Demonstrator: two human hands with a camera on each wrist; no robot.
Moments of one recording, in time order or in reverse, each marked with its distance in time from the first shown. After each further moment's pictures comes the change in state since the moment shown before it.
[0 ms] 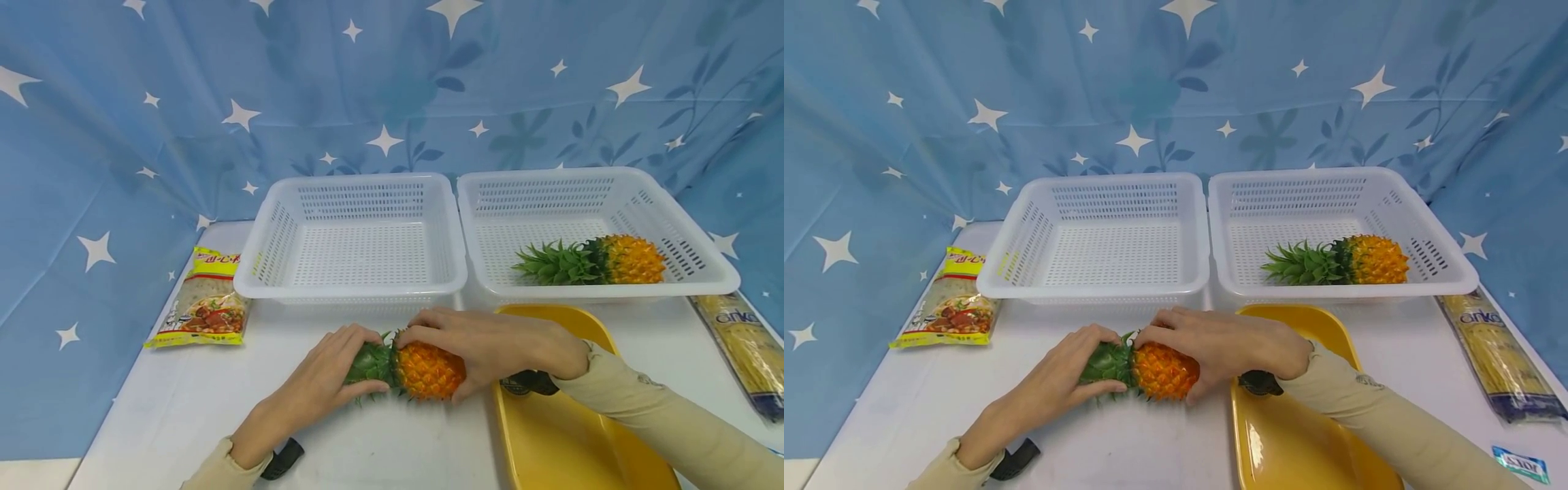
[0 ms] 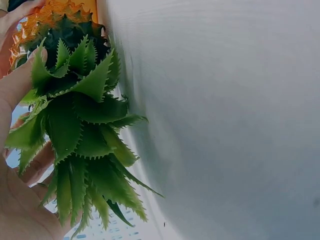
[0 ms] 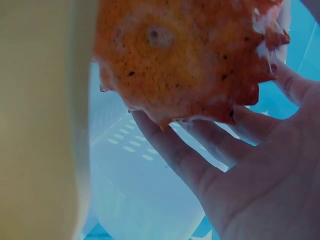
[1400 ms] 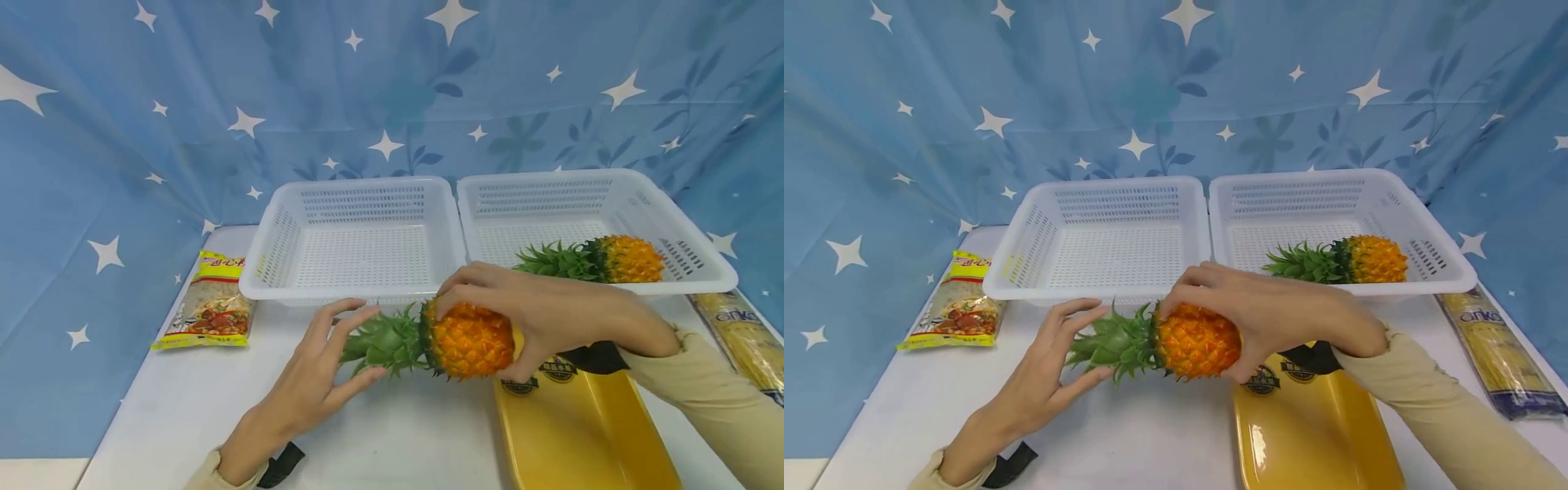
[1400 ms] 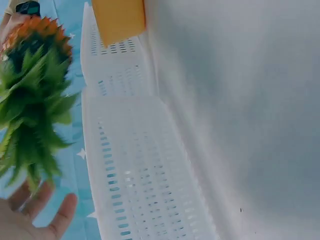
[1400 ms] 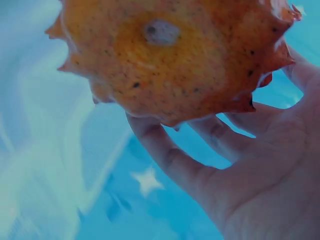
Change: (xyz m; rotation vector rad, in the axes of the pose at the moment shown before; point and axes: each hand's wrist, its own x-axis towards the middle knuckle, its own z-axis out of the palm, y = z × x) left_hand -0.003 0.029 -0.027 0.042 0.265 0.135; right_hand -0.046 -0.020 -0.070 -0.010 0.123 -0.035
